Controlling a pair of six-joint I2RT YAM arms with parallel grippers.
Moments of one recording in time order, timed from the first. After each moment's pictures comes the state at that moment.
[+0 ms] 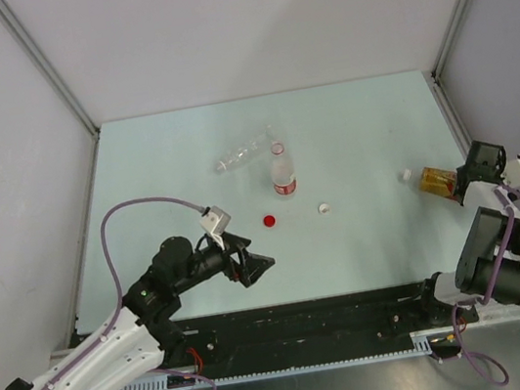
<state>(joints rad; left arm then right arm) -0.81 0.63 0.43 -0.06 0.27 -0.36 -0.47 1.33 0.67 -0.12 0.50 0.84</state>
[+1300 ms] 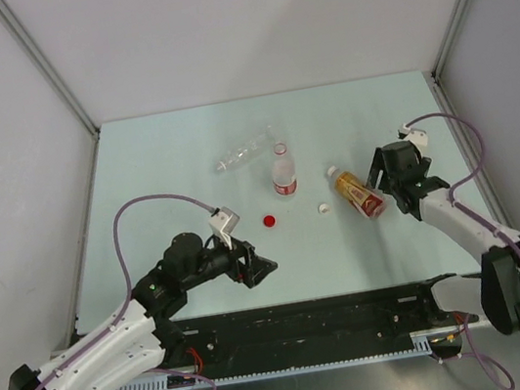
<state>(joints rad) -0.81 0.71 0.42 -0.06 0.29 -0.38 0.21 1.23 0.69 -0.22 0.40 0.50</state>
